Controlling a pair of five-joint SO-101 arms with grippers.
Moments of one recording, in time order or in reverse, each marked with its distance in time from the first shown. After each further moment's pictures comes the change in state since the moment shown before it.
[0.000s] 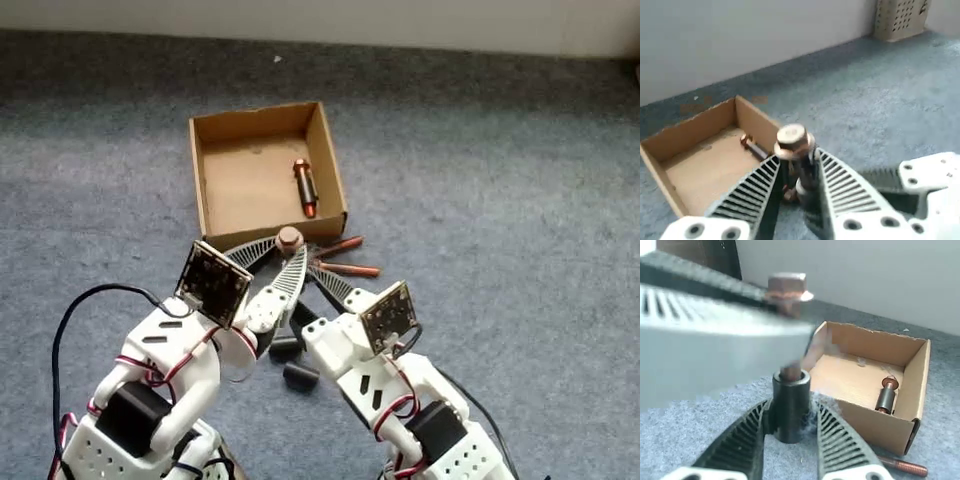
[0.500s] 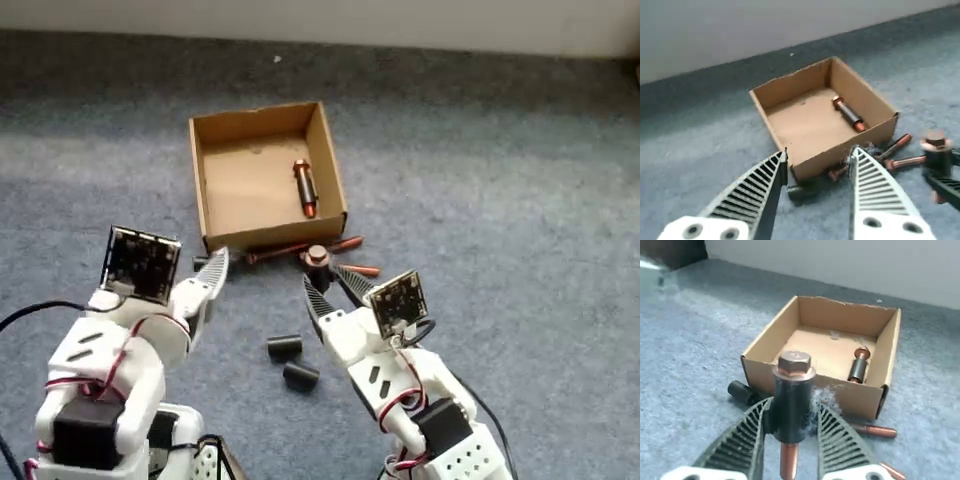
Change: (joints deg) left arm -23.2 -0.2 -12.9 21.0 -7.8; right arm 6.1 0.0 0.0 7.1 0.1
